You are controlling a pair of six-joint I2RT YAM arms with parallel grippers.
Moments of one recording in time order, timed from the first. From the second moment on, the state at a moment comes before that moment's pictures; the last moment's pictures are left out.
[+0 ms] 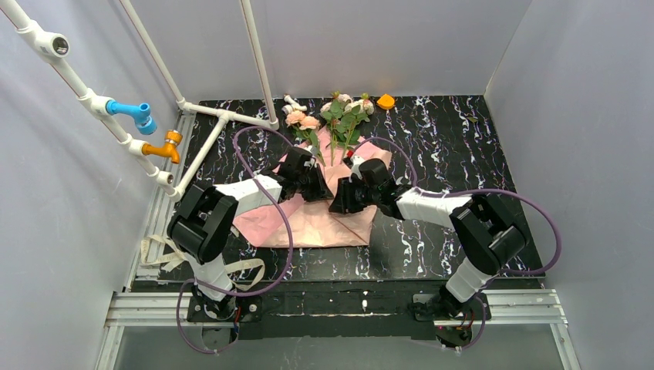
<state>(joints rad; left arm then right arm) -0.58 1.74 1.00 -0.05 0.26 -0.76 0.71 1.64 0.83 0.15 -0.36 0.48</state>
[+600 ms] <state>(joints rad) -0.58 1.80 1.01 -0.05 0.28 -0.73 0.43 1.66 0.84 0.14 -0.36 0.61</state>
